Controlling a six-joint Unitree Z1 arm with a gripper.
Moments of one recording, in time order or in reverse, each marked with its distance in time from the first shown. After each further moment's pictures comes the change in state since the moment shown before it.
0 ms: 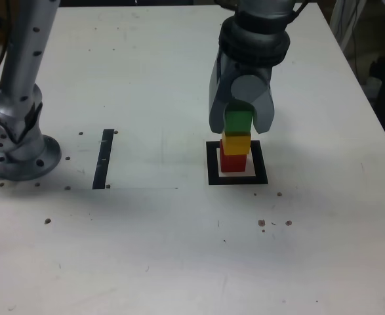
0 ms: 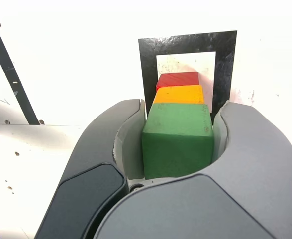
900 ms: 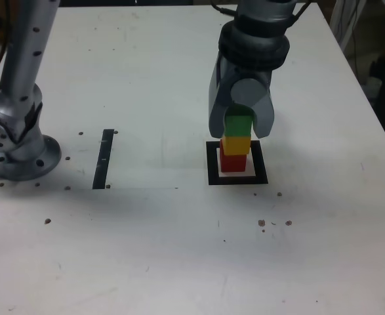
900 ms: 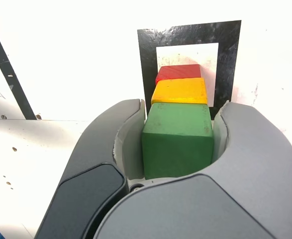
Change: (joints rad) arm -0.001 0.000 0.014 -0.016 -0.026 -0.002
